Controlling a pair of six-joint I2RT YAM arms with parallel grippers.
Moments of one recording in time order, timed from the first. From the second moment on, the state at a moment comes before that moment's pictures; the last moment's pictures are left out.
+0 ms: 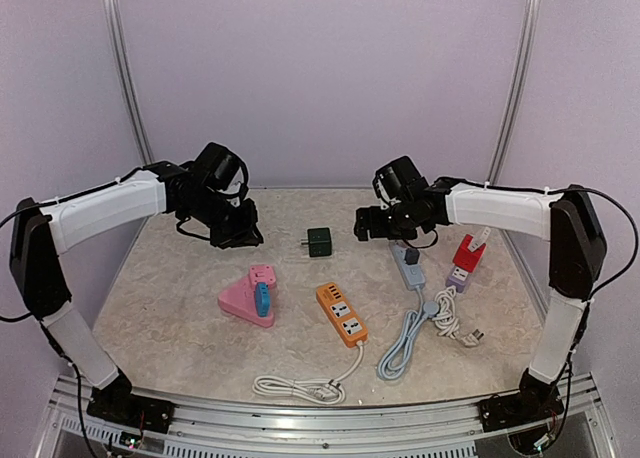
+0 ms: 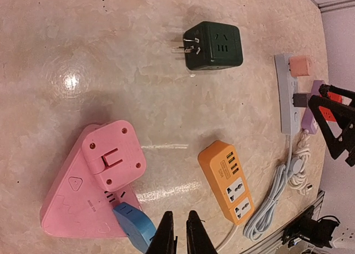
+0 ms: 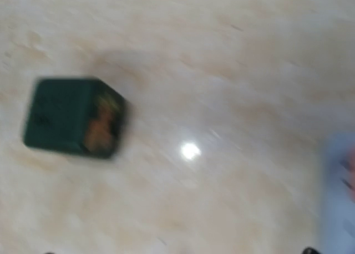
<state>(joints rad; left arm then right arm) -0.59 1.65 1.40 -0.73 0.17 -0.71 0.66 1.87 1.46 -0.41 0.11 0.44</state>
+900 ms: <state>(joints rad) -0.62 1.71 1.43 -0.70 0.22 -0.70 0.38 1.18 1.06 -0.63 0.49 0.80</state>
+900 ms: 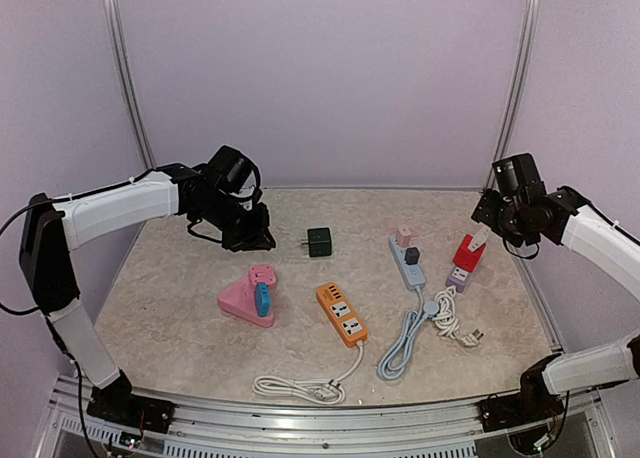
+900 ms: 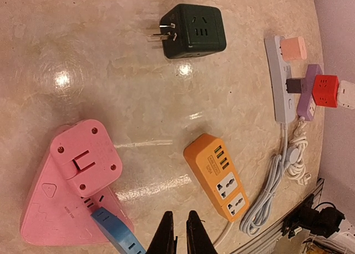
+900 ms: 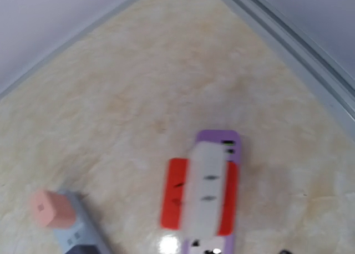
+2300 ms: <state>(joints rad) -0.64 1.72 1.43 -0.70 0.23 -0.70 0.12 1.45 1.05 -0.53 0.15 0.61</state>
